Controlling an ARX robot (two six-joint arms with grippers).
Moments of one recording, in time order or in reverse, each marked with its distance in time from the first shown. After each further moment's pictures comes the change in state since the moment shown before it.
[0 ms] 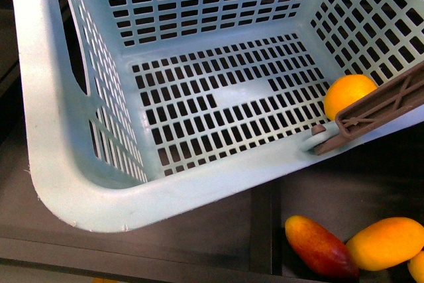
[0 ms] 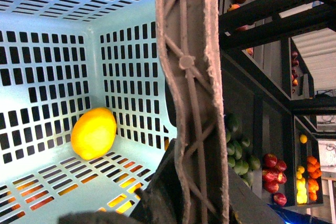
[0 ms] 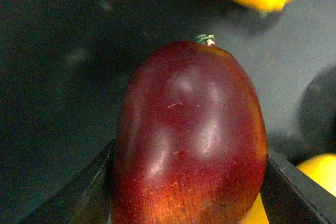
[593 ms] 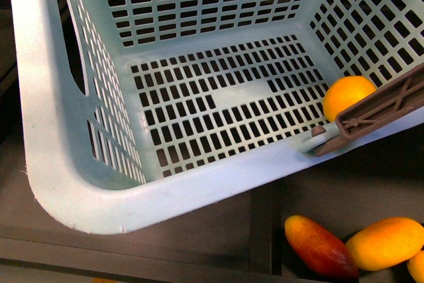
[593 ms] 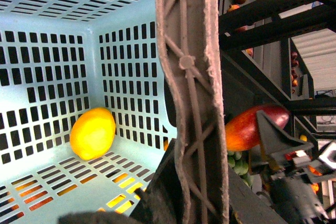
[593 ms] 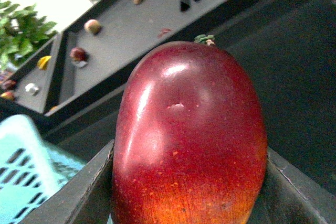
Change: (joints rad) left arm 0.000 0.000 0.000 0.000 0.000 0.000; right arm 0.005 -0.837 -0.186 0.093 -0.482 -0.193
